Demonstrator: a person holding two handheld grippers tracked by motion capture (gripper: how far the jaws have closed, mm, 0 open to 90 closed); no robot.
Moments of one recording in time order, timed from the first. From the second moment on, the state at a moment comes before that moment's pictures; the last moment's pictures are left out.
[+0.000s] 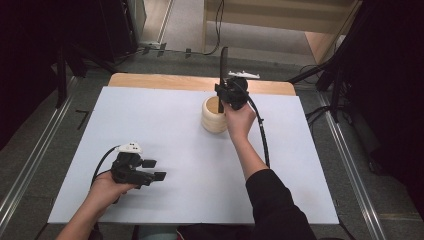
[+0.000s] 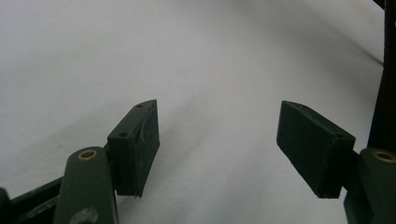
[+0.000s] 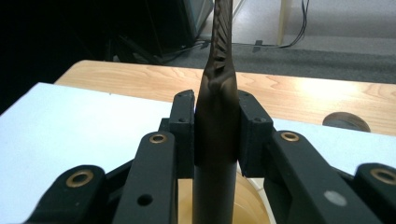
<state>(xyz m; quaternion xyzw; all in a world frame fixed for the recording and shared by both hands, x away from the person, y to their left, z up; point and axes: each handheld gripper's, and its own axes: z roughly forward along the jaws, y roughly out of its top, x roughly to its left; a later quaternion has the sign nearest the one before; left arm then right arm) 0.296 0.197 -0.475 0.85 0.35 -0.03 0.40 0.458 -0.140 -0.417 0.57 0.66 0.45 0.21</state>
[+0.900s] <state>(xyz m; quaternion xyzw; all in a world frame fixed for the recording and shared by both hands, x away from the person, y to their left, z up) 0.295 0.197 -0.476 0.85 0.34 -0.04 0.40 0.452 -0.140 -0.437 0.55 0.67 0.44 0.22</state>
